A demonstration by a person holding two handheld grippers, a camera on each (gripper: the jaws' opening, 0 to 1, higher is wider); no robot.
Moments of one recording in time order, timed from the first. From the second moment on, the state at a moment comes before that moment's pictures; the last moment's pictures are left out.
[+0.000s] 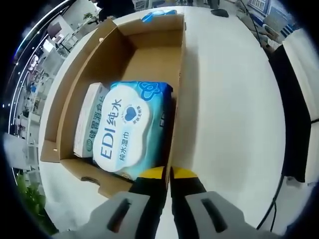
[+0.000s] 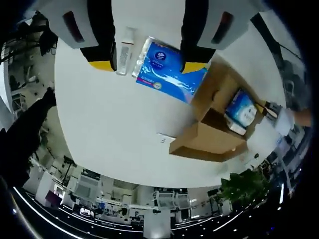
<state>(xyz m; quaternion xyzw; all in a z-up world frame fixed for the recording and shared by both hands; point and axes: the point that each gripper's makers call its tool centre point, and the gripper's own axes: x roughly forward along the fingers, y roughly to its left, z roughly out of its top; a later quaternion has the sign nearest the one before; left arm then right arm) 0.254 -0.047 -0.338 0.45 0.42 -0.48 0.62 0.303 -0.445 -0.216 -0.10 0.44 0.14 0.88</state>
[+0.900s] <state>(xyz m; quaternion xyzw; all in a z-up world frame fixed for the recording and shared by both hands) 0.255 -0.046 -0.338 0.45 0.42 -0.48 0.62 0.323 -0.391 -0.199 -0.13 0.42 0.19 0.88</state>
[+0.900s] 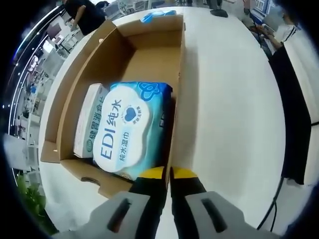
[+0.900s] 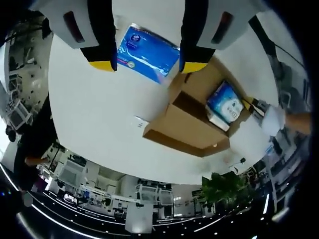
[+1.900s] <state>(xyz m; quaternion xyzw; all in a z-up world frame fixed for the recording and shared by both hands) 0.254 -0.046 -0.338 0.44 0.42 -0.48 0.63 0.336 -0.338 -0.193 -0.12 0.40 0.24 0.88</state>
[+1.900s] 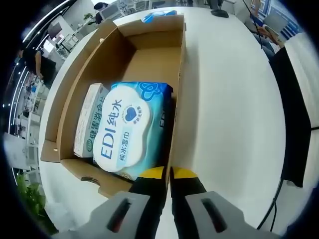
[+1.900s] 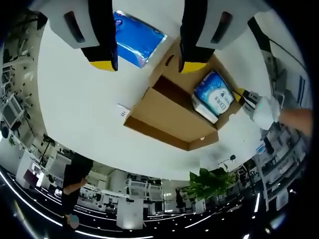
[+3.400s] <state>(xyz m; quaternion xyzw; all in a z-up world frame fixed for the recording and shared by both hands) 0.255 -0.048 -0.338 0.44 0.42 -0.48 0.62 0.347 -0.186 -0.181 -0.24 0.31 0.51 0.77</state>
